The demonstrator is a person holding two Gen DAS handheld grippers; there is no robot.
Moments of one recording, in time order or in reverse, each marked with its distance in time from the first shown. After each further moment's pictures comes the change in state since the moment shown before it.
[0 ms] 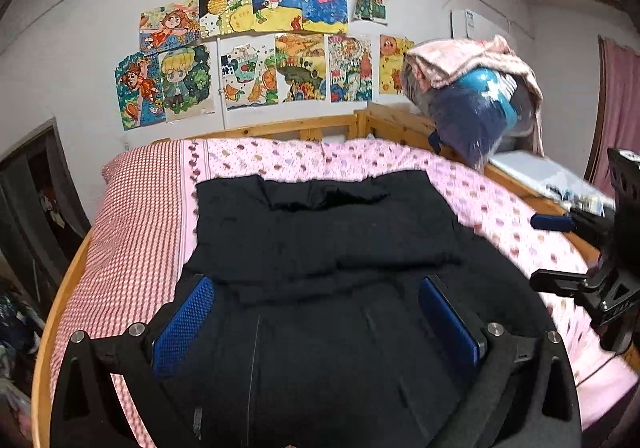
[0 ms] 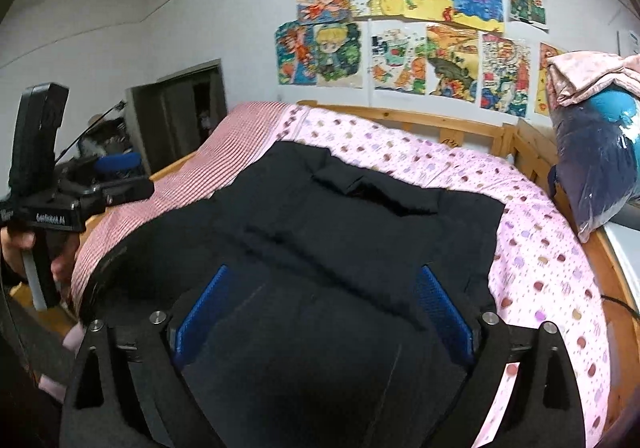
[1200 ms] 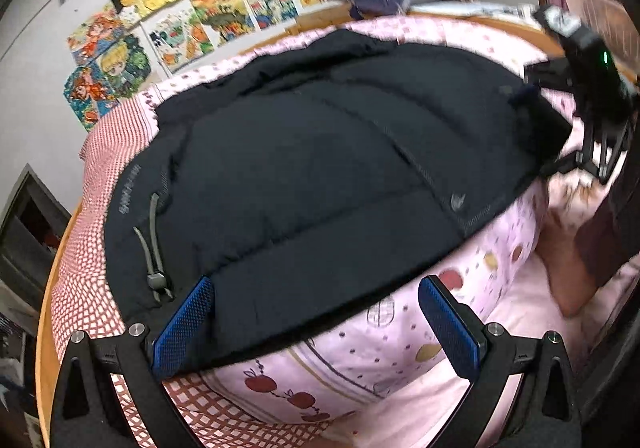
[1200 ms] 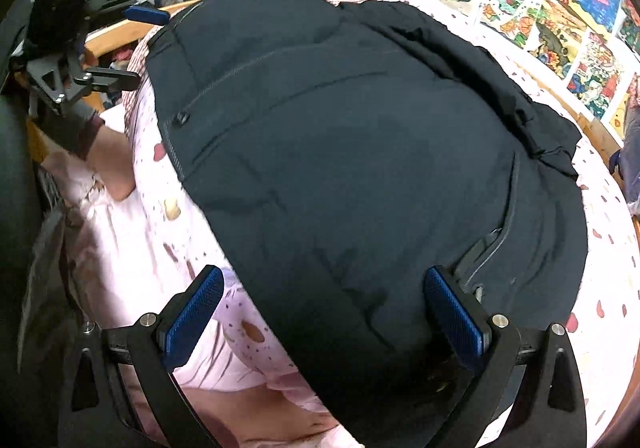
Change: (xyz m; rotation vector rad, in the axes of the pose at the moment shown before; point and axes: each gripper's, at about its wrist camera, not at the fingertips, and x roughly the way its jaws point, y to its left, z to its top) left arm -0.047 -0.049 -0.195 0.378 0.223 0.003; right arm -0.038 0.077 -0.188 -0.373 0.341 0.116
